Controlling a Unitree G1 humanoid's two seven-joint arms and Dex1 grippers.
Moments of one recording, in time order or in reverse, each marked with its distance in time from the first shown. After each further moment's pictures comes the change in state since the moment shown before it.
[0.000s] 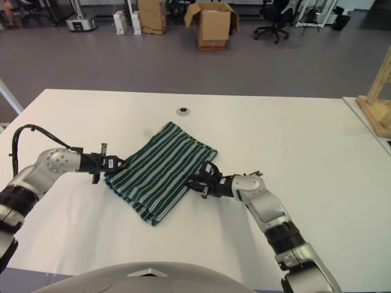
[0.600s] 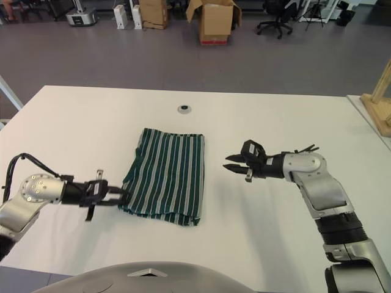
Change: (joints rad) left arm 0.429 0.143 0.259 -0.482 -0.392 0.180 -0.295; right arm 0.201 -0.343 -0.276 -0.259 0.061 -0.104 0.226
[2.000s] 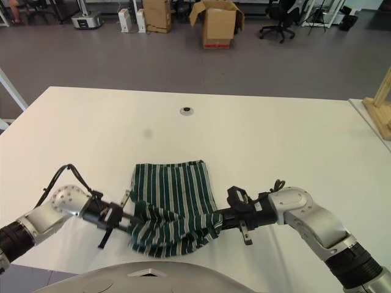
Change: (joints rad) left arm -0.339 -0.043 -0.478 0.183 -0.281 -0.215 0.000; right arm 0.067 -0.136 0.152 -0.133 0.575 0.203 0.208
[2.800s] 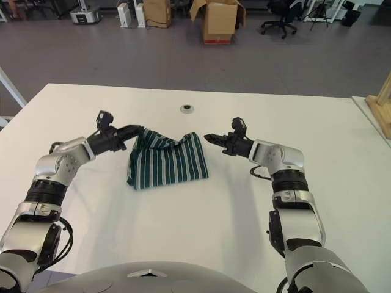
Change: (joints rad) left arm -0.244 -0.457 0.595 0.232 0.128 0.641 0.403; right arm -0.637 0.531 -0.357 0.841 -0.159 0.388 -0.506
